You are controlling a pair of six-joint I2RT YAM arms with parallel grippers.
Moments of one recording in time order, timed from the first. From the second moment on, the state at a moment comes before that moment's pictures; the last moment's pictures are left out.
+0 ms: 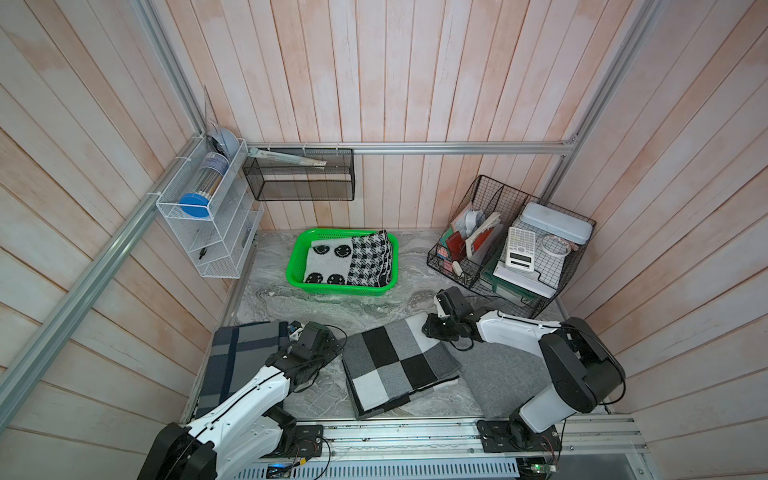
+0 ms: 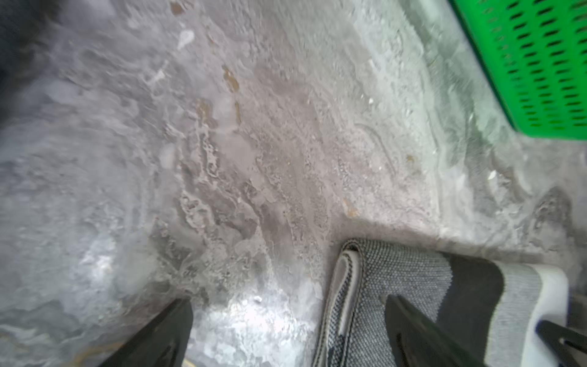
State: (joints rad) left arm -0.48 1.03 0.41 -0.41 -0.10 -1.03; right arm 0.58 1.58 0.76 -0.22 -0.18 0.69
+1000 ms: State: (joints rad) left arm -0.62 1.20 0.37 -0.10 -0.08 -1.13; right arm 0.64 1.62 0.77 -0.17 -0.19 0.69
